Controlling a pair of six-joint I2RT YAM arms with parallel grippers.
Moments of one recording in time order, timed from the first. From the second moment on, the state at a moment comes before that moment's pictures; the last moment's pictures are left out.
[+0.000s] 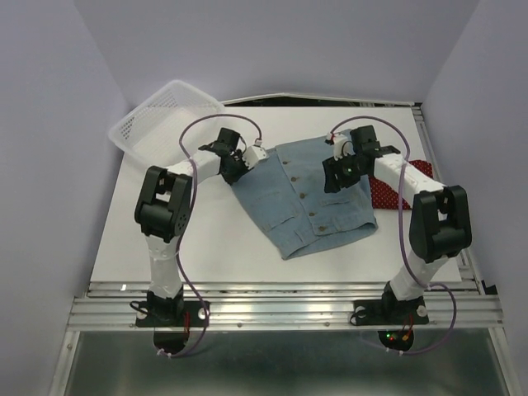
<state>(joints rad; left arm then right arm) -0.36 2.04 1.44 -0.43 0.21 0.69 0.21 1.73 1.26 -0.56 -0.42 -0.23</state>
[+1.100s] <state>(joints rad) -0.31 1.57 1.12 -0.63 0.48 0.68 0.43 2.19 1.77 -0.53 -0.19 -0.24</state>
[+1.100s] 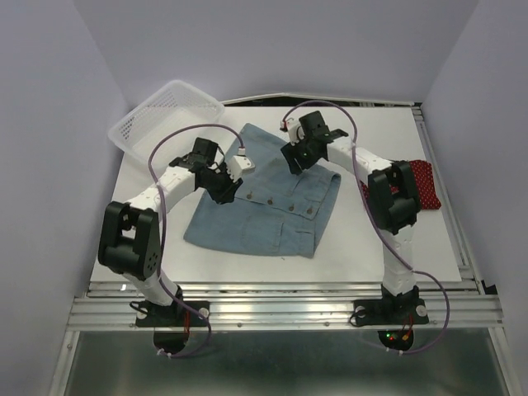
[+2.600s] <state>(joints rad) -0.94 1.77 1.43 -0.48 0.12 0.22 0.17 2.09 1.63 -0.76 -0.23 -0.24</state>
